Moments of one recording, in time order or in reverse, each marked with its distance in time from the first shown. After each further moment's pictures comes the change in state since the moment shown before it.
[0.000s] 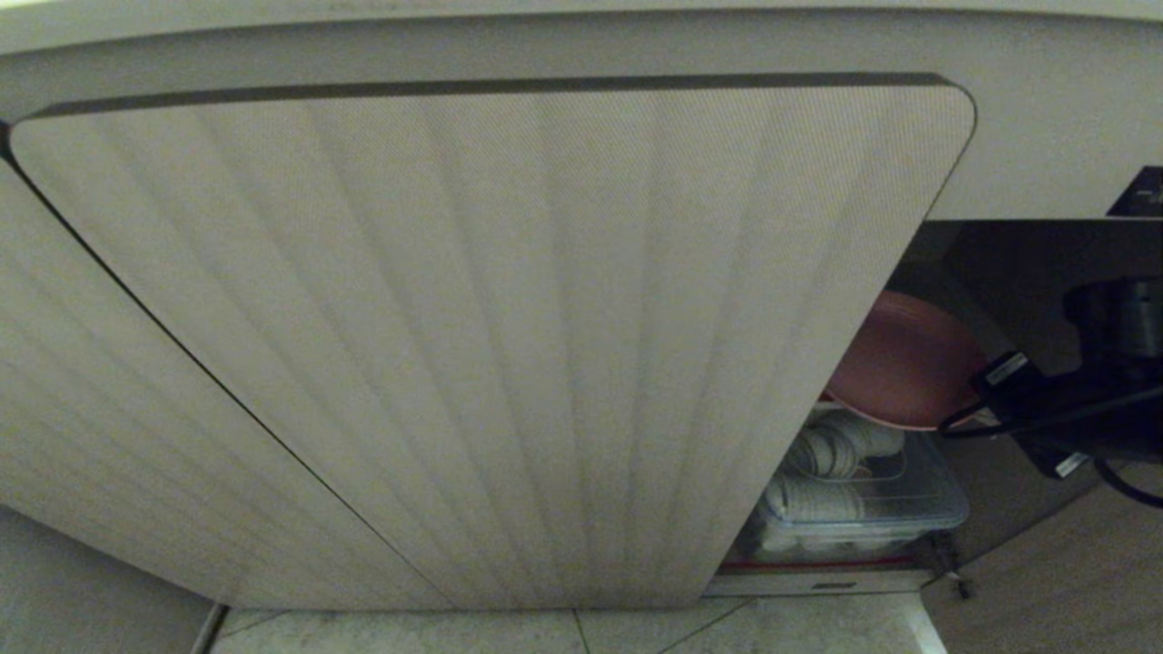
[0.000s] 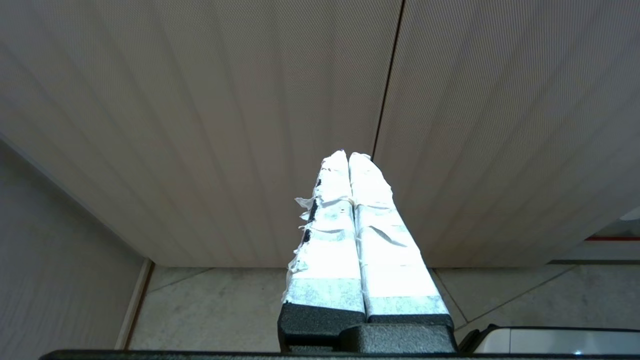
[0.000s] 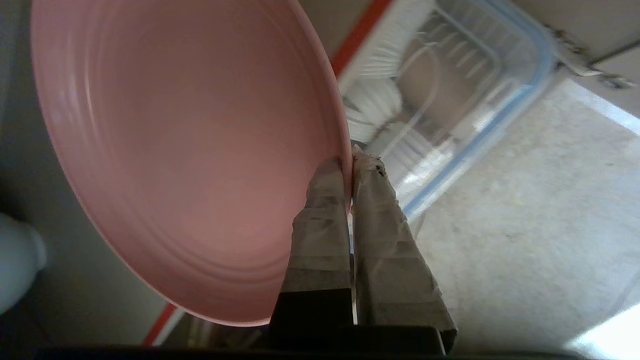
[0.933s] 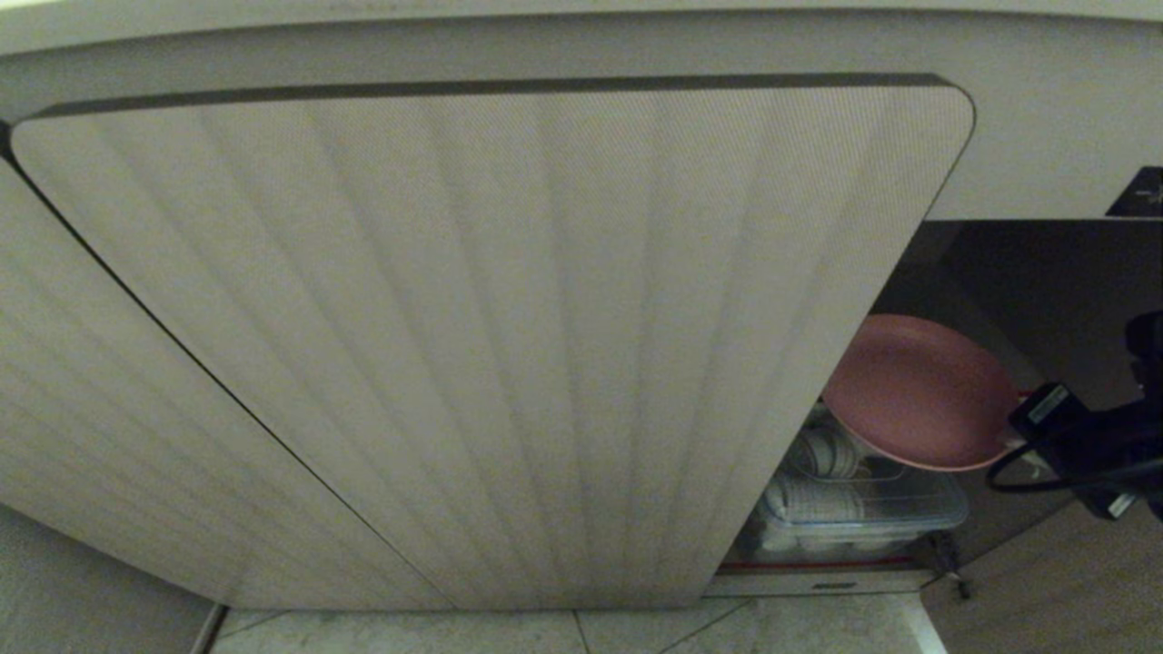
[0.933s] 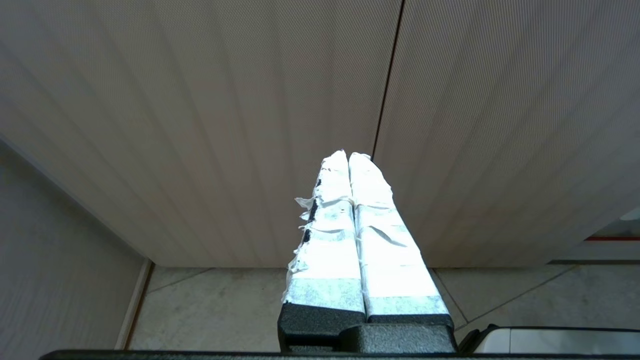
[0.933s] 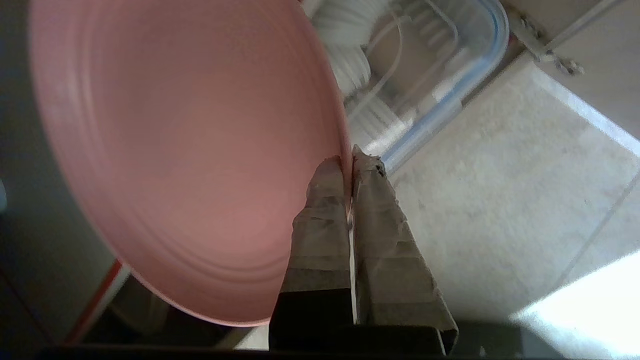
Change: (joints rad) left arm 0.000 0.000 0.000 0.000 0.000 0.001; right arm -0.064 -0.111 0.131 0.010 0.081 -0.117
